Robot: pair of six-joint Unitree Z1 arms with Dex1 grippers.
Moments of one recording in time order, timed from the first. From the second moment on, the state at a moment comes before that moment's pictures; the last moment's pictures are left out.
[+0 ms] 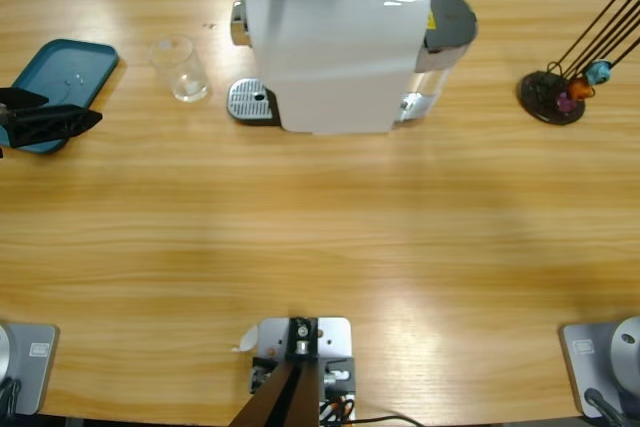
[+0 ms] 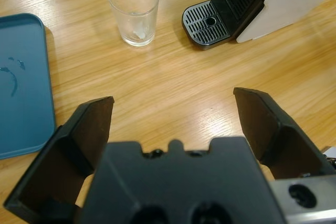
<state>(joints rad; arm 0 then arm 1) -0.68 1.11 -0.68 0.29 0.03 -0.21 0.80 2.01 -2.03 0.88 0.04 -0.78</state>
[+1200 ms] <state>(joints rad) -0.68 1.11 -0.68 0.29 0.03 -0.21 0.80 2.03 -2.08 0.95 0.04 -0.78</state>
